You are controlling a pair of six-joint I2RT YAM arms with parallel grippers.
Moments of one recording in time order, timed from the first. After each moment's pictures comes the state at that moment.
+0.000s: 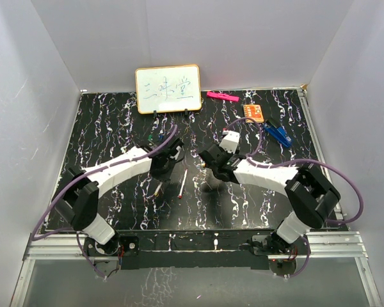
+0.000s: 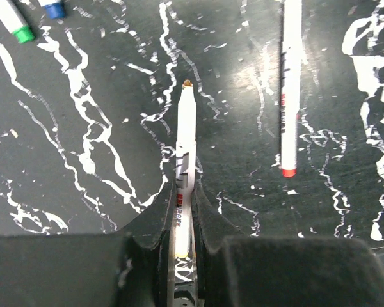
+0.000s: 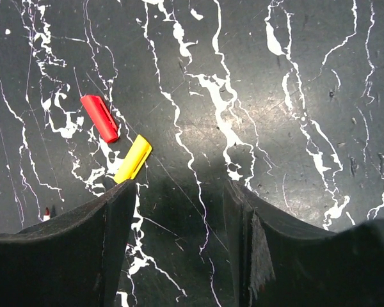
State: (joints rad) left arm -0.75 1.59 1.12 -0.84 -0.19 -0.29; right arm 0.80 1.57 0.92 -0.30 0.68 0.90
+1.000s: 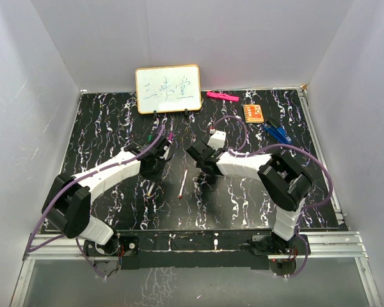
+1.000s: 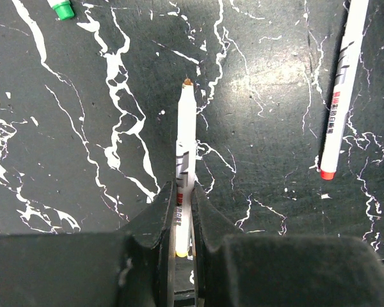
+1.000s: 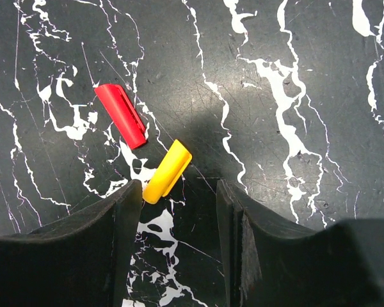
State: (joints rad) left arm -0.64 1.48 0.99 -0.77 -0.16 -0.26; right arm 0.80 1.82 1.10 -0.35 0.60 0.91
